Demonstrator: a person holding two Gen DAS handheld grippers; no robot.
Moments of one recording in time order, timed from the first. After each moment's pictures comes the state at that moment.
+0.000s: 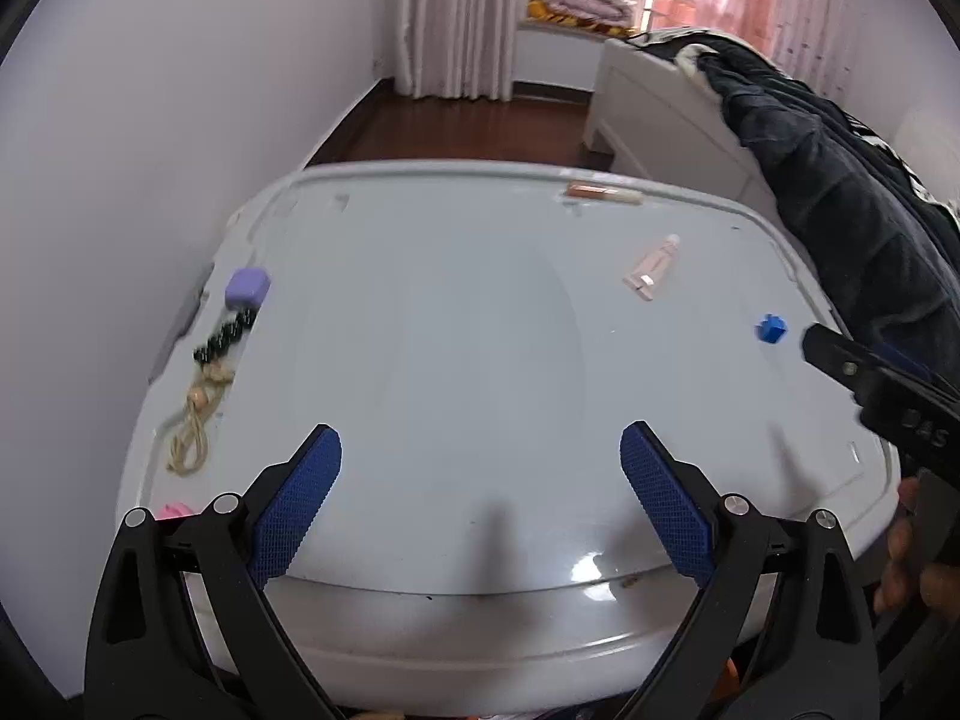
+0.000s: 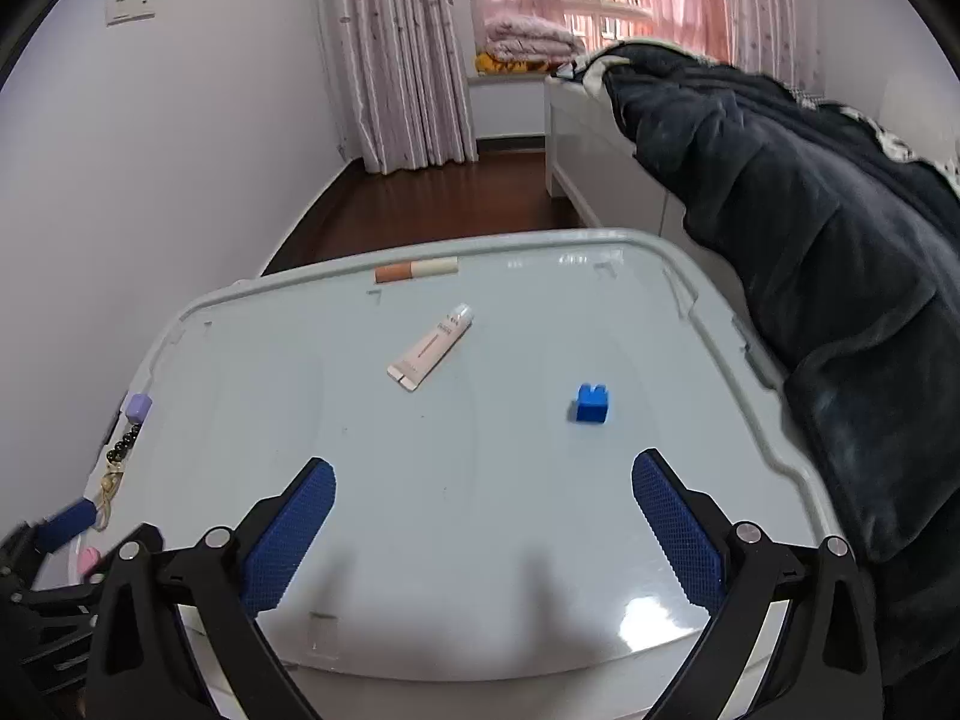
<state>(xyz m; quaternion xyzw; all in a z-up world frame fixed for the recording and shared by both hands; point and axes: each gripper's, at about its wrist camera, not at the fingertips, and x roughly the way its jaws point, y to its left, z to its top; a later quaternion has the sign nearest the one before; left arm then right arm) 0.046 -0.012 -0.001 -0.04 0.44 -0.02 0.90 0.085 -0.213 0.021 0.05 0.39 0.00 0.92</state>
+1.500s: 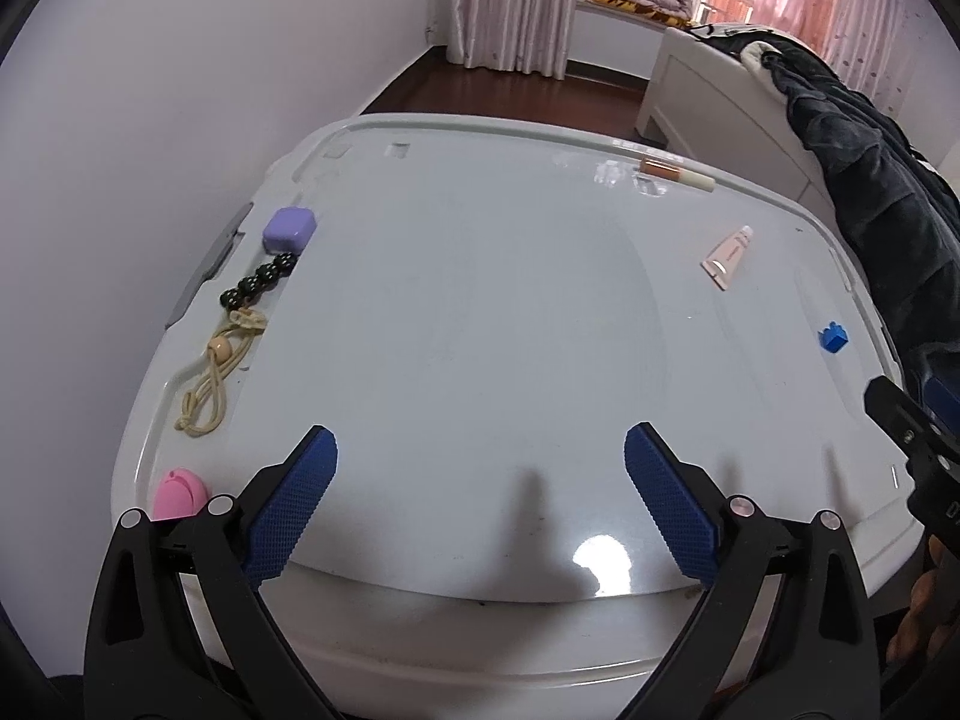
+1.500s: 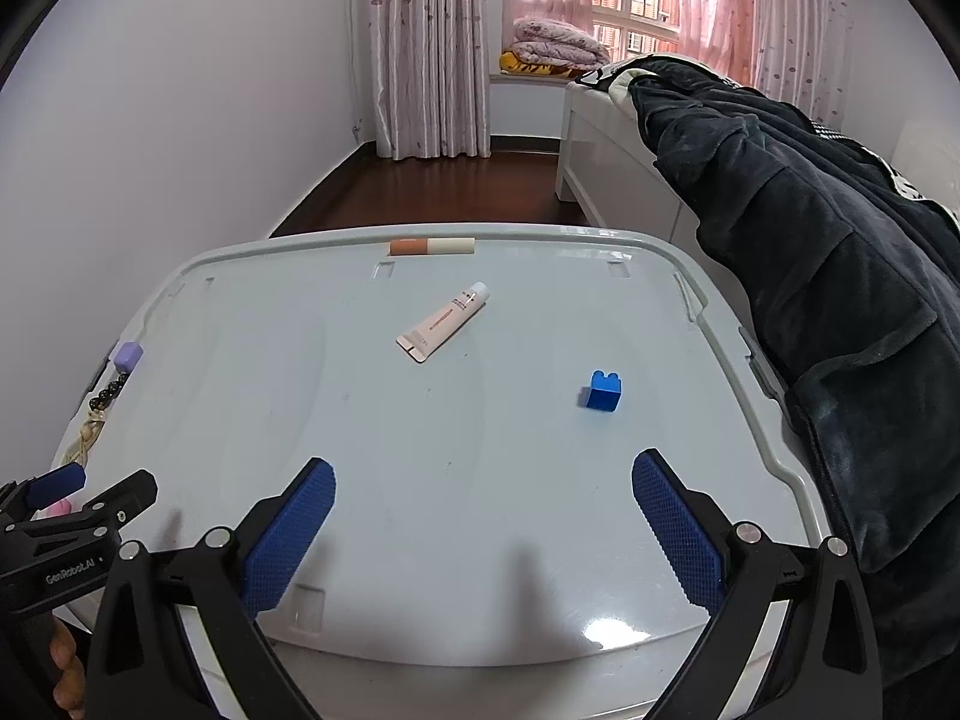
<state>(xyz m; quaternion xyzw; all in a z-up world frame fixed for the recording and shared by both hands) 0.049 0.004 -0.021 -0.06 0.46 0.03 0.89 0.071 -0.189 0.007 -0.01 0.39 0.00 0.92</state>
